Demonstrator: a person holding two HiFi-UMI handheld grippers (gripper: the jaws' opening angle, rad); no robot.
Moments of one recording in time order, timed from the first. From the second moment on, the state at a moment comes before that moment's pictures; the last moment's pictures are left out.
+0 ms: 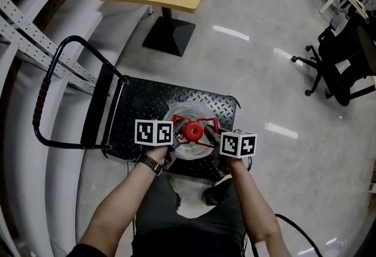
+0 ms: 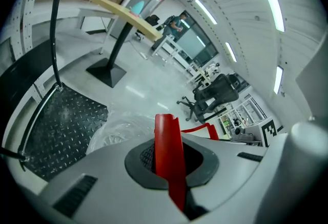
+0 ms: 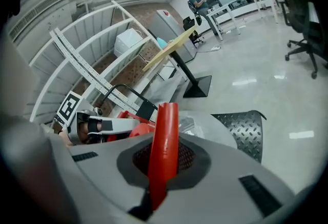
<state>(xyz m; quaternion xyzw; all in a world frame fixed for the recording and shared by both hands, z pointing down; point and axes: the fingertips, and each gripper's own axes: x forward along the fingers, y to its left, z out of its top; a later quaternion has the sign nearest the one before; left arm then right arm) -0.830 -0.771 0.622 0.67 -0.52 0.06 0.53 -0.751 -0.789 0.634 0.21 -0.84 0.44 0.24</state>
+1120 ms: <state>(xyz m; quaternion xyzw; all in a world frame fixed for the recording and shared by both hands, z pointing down) -0.852 -0.737 0.620 0.63 -0.50 0.07 0.59 -0.742 -0.821 0.623 0.23 -0.85 0.32 0.34</state>
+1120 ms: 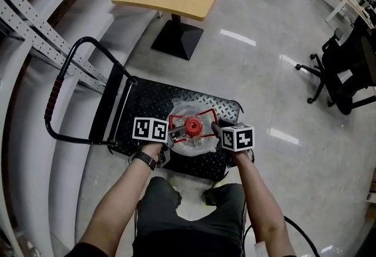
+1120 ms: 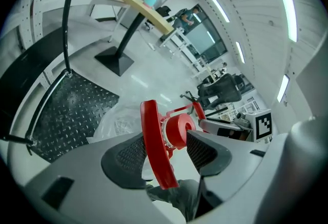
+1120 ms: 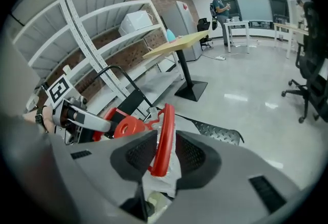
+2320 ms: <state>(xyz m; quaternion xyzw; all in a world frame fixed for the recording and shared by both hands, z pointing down) -0.768 -0.601 0.333 0.73 -0.53 0.06 0.42 -0.712 -0.651 0.337 0.23 -0.88 0.35 0.22</state>
